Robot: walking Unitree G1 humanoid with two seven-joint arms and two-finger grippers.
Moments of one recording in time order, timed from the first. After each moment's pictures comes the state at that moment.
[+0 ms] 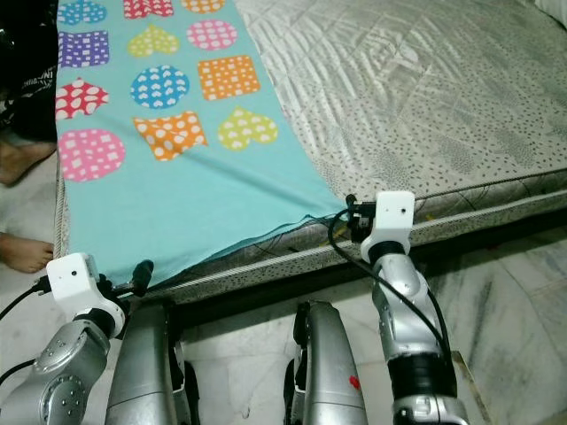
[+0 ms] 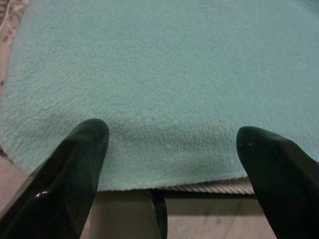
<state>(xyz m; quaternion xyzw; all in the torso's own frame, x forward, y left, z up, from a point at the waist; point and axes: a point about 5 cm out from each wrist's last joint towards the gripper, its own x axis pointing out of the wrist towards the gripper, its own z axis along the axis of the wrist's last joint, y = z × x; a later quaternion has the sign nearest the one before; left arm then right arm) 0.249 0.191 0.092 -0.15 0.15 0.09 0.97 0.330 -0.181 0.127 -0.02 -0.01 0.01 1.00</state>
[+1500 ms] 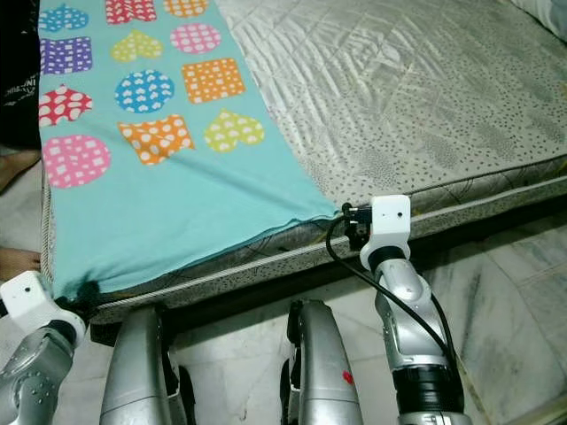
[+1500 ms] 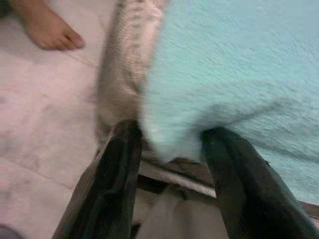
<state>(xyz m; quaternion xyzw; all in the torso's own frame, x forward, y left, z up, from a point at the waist) 0.237 0.258 0.064 -0.19 0.17 0.22 0.94 0.325 -0.184 0.131 -0.05 0.01 0.02 1.00</state>
